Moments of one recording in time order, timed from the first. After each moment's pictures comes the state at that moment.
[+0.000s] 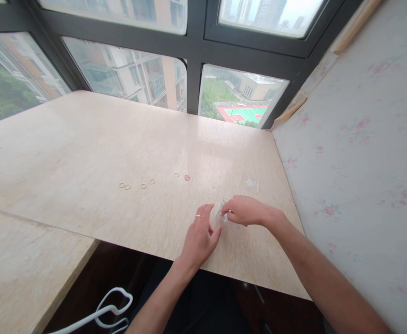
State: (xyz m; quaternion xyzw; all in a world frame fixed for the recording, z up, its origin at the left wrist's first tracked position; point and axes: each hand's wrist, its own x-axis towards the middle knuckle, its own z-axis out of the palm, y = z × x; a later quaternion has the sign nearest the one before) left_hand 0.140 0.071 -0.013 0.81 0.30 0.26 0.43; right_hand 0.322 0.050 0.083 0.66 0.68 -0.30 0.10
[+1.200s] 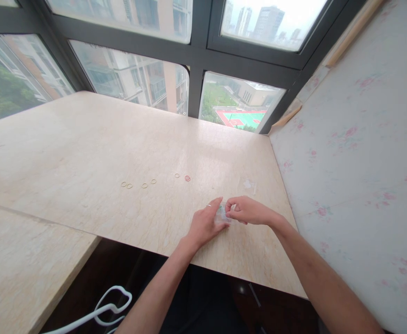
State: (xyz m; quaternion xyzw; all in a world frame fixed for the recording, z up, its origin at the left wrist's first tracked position) left_hand 0.168 0.098 -0.019 0.88 0.23 0.18 0.37; right_hand 0.332 0.027 0.081 0.71 0.55 -0.42 -0.11
